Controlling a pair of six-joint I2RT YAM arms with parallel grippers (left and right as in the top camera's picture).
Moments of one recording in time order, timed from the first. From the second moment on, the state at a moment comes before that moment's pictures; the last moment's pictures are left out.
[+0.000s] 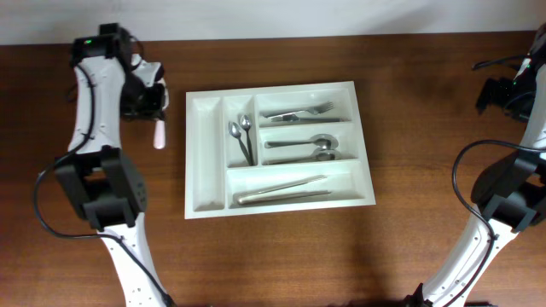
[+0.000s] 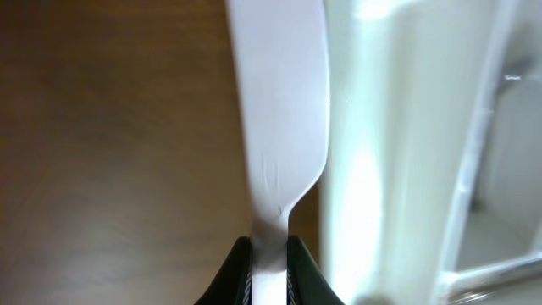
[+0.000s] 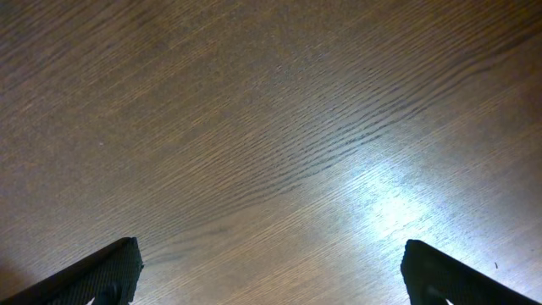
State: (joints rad) left arm 0.09 2.35 2.29 -1.49 0.17 0.13; right arm -0.48 2.36 2.45 -1.54 0.13 0.05
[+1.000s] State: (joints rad) left arm -0.01 2.35 2.30 -1.26 0.24 -0.12; right arm -0.48 2.36 2.45 -1.54 0.13 0.05
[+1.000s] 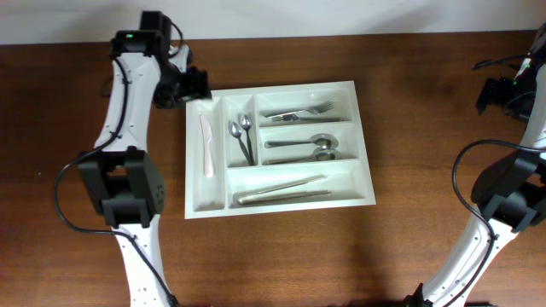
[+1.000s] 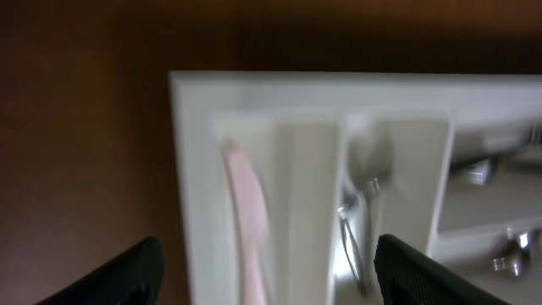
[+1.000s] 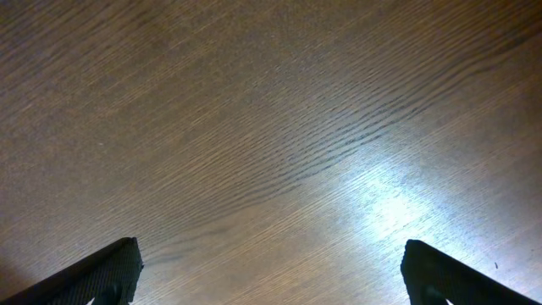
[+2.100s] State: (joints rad) left arm 0.39 2.30 2.43 -1.22 0.22 -0.14; right arm -0.46 1.97 2.53 -1.66 -0.13 0.04
